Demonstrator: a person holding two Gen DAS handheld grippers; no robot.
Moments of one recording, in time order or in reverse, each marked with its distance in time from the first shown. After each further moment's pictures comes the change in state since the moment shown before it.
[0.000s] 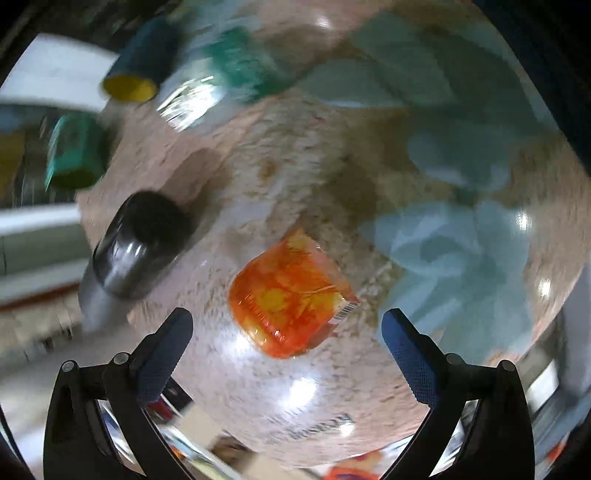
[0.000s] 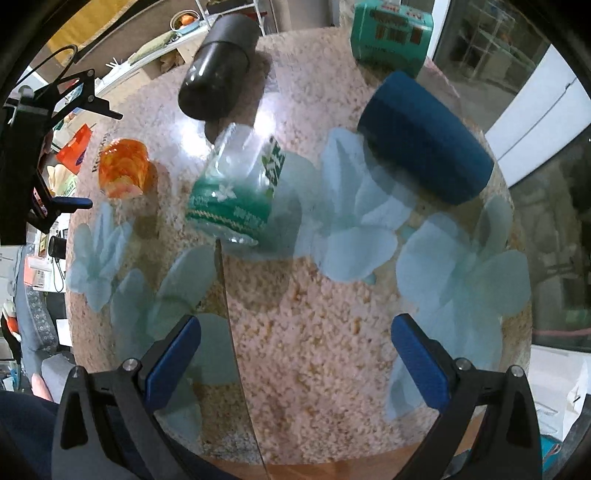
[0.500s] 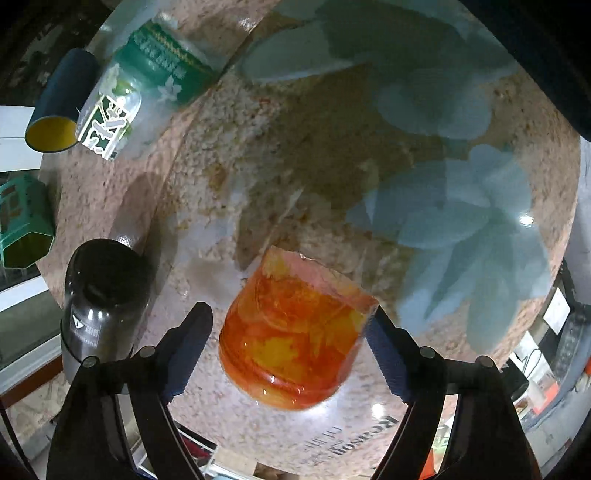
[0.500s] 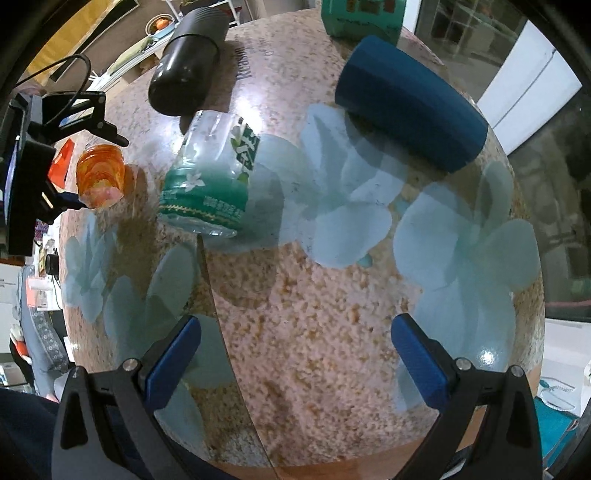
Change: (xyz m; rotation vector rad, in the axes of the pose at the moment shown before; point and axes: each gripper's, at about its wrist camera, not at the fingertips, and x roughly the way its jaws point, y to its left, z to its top) left arm 0.039 0.003 0.008 0.236 -0.019 -0.110; right arm 0.014 -0.015 -0.002 0.097 0.034 0.006
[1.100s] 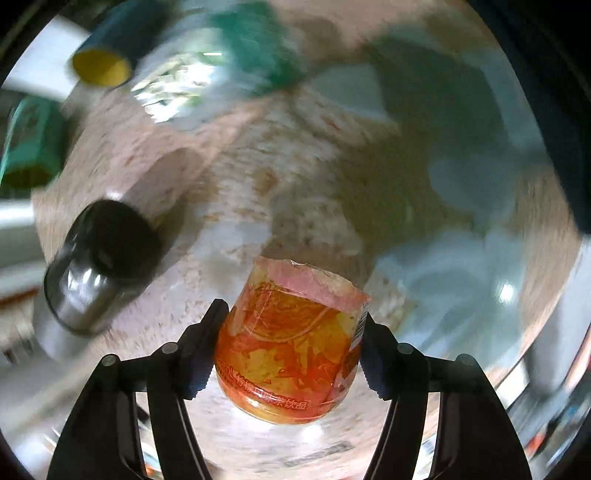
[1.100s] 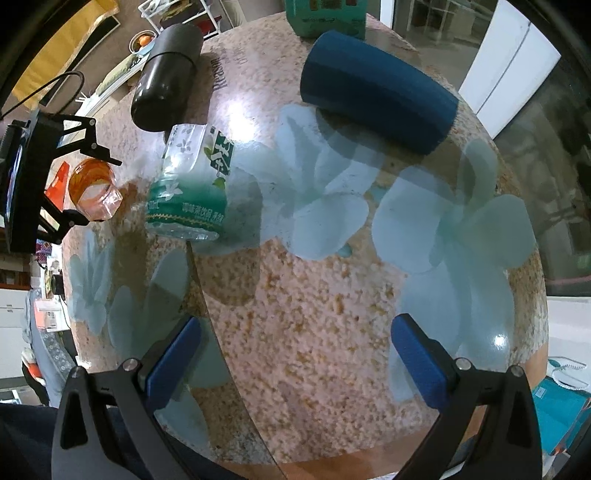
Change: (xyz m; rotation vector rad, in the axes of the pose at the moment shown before) left arm 0.003 0.068 -0.004 -0.366 -0.050 -0.102; right arm -0.015 -0.040 -0.009 0.089 -0.011 0.024
